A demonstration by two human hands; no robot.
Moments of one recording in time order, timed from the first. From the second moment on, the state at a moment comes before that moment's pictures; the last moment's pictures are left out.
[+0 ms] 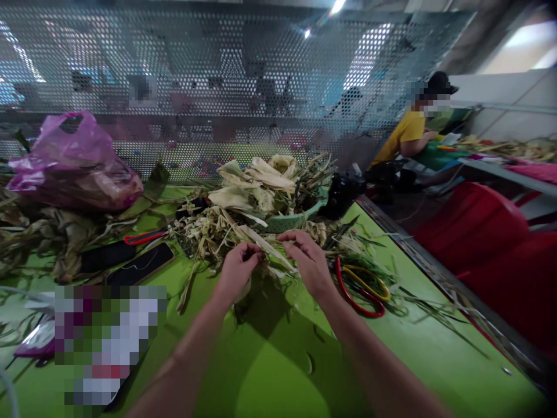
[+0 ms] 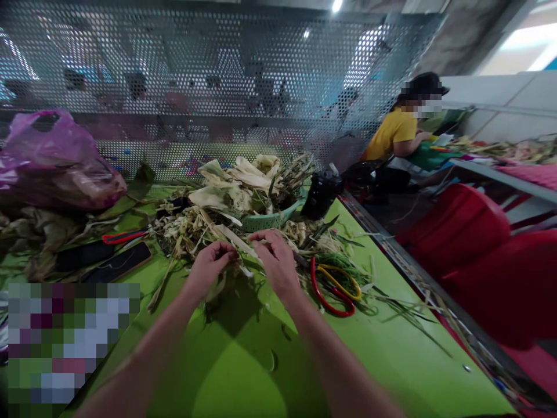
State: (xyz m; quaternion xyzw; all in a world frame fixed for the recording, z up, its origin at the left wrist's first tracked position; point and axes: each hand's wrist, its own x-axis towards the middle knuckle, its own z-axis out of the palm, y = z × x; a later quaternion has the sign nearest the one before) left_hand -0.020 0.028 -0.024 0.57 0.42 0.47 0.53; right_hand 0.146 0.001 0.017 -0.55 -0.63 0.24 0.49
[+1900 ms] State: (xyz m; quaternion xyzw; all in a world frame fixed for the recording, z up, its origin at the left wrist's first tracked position) left_hand -0.022 0.024 -0.016 0.52 0.38 0.45 0.62; right_hand 0.134 0.006 -0.002 -0.54 -0.59 0.41 0.43
